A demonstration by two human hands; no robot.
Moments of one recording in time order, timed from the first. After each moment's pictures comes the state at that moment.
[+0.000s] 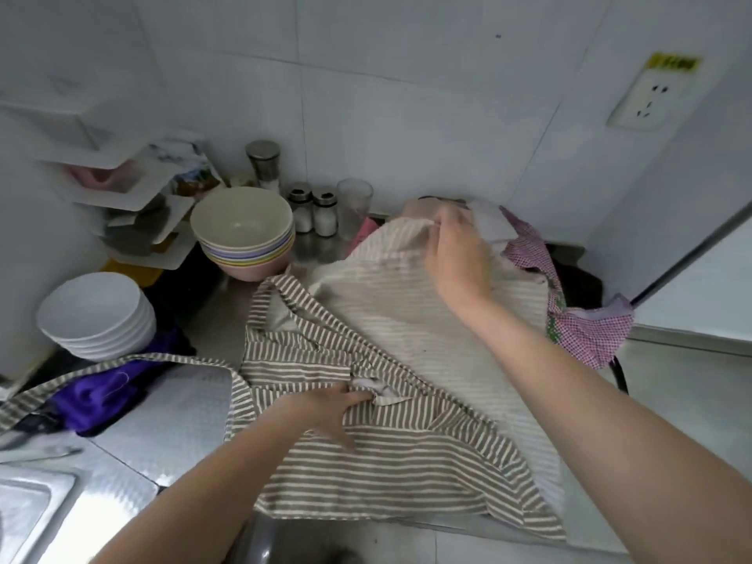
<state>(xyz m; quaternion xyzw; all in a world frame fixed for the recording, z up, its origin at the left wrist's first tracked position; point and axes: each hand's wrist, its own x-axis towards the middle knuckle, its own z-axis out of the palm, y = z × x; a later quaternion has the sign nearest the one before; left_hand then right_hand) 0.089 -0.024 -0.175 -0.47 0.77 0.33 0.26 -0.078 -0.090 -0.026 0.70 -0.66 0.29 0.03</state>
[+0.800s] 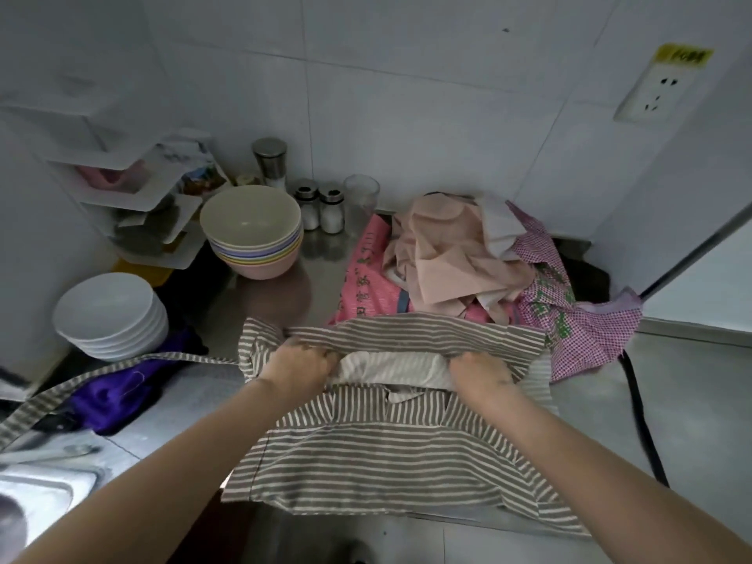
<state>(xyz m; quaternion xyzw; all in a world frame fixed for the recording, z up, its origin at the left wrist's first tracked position) 0.137 -0.032 -0.144 -0.46 0.88 -0.04 0.14 -0.109 -0.020 -0.116 0.72 -0.63 -0.29 -0.06</state>
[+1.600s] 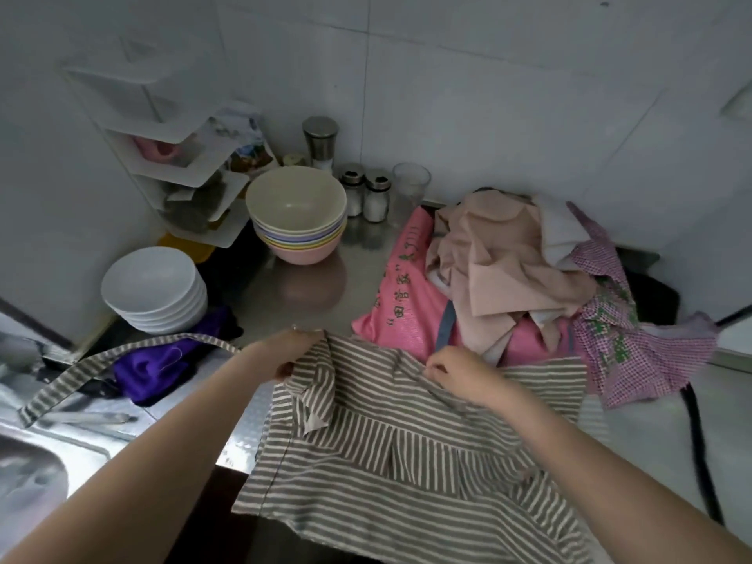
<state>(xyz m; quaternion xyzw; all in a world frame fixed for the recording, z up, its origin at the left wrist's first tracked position) 0.192 -0.056 -0.160 -0.71 0.31 0.60 -0.18 -0.067 -0.056 -0.144 0.78 -0.55 -0.11 -0.27</state>
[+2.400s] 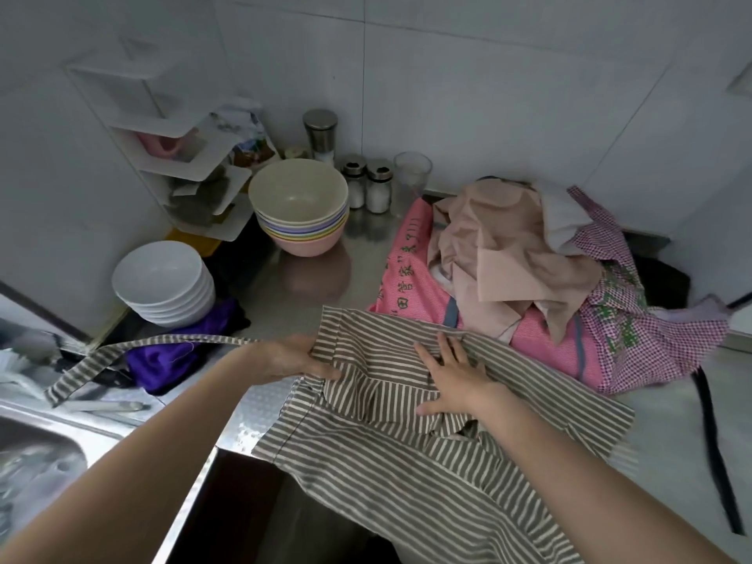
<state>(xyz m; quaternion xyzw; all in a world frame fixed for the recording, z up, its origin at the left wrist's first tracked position) 0.204 -0.033 -0.154 -0.55 0.50 0.67 -0.05 -0.059 -0.038 -0.172 0.74 -0.56 -0.28 -0.25</state>
